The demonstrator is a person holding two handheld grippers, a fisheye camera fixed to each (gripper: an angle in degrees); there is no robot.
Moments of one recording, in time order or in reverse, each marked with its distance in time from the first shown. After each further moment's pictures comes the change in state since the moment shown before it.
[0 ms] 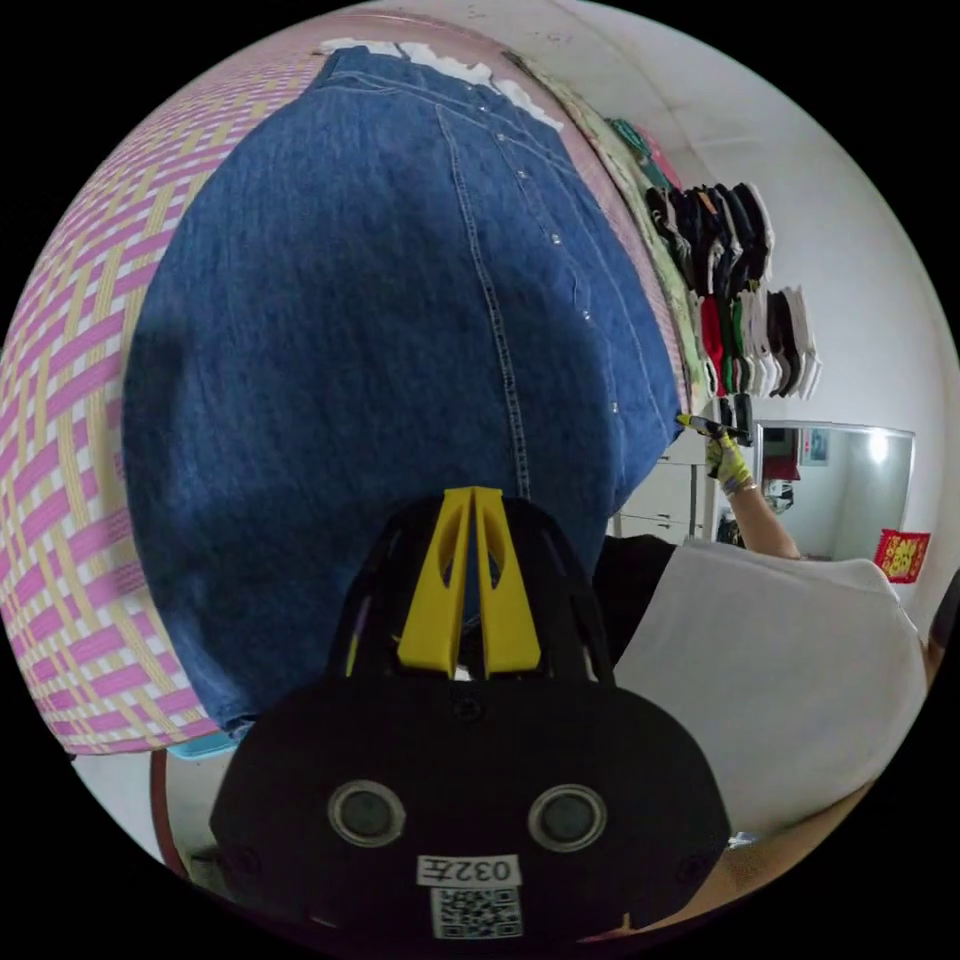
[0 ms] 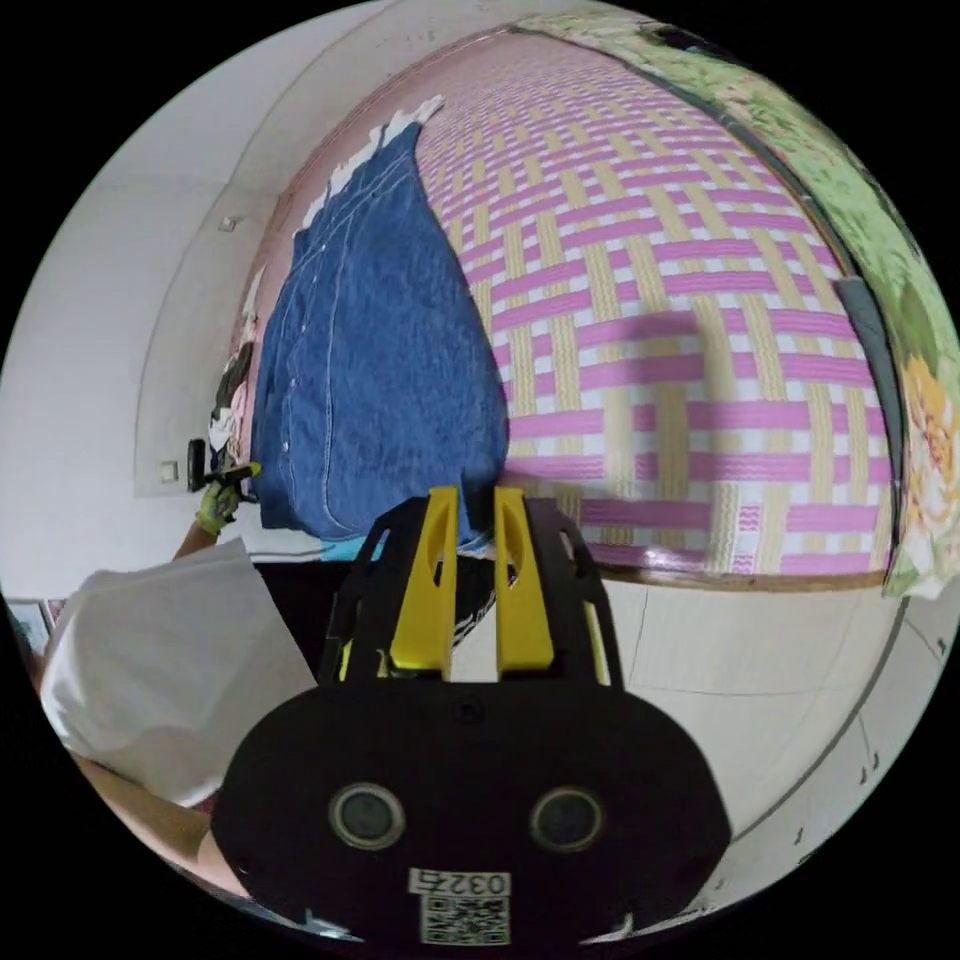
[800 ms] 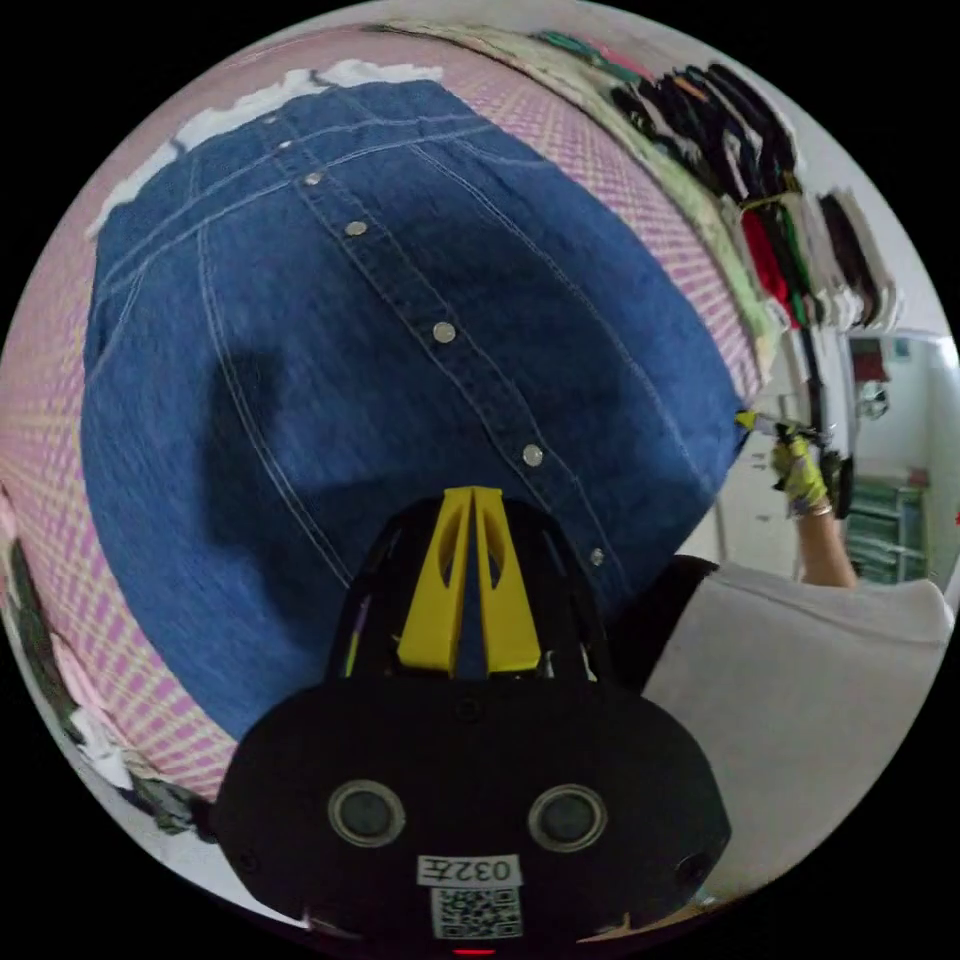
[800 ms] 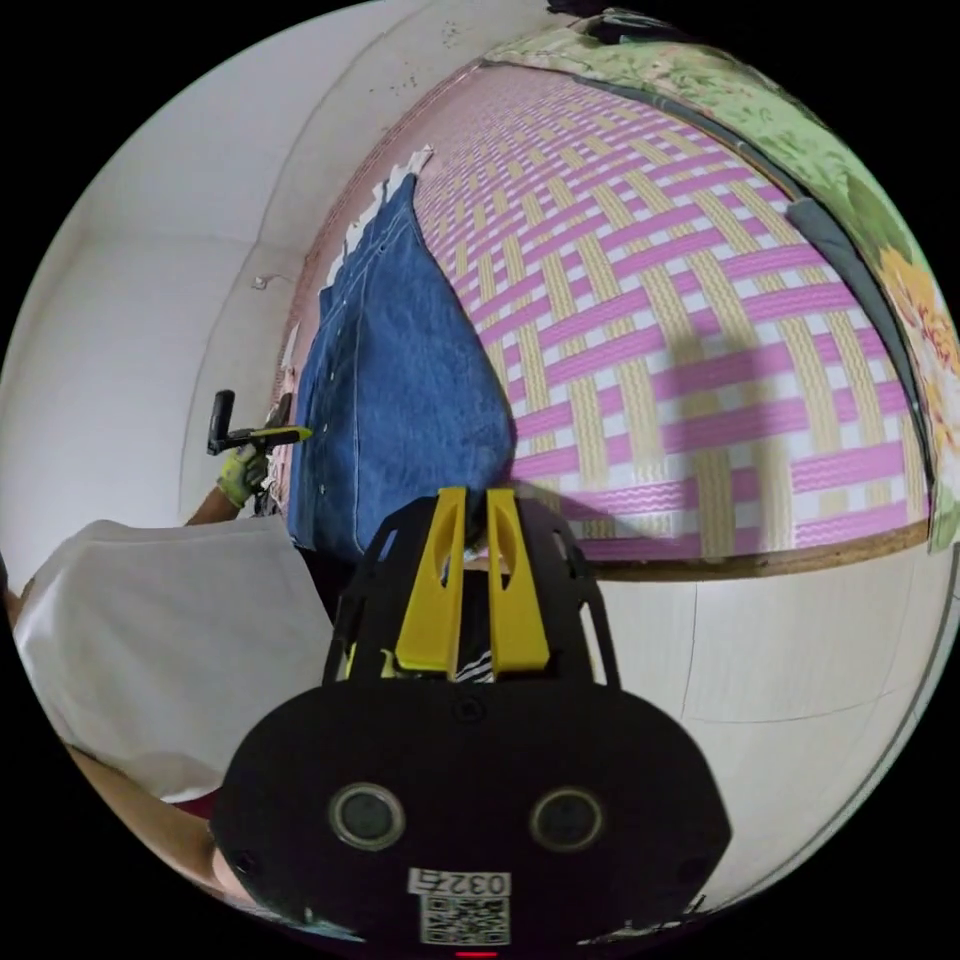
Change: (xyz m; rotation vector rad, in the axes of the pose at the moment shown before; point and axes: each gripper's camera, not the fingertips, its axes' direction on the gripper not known) left arm 0.336 -0.286 0.007 -0.177 -0.315 0.202; right arm 0.021 0.040 -0.004 0.102 -0.170 0.041
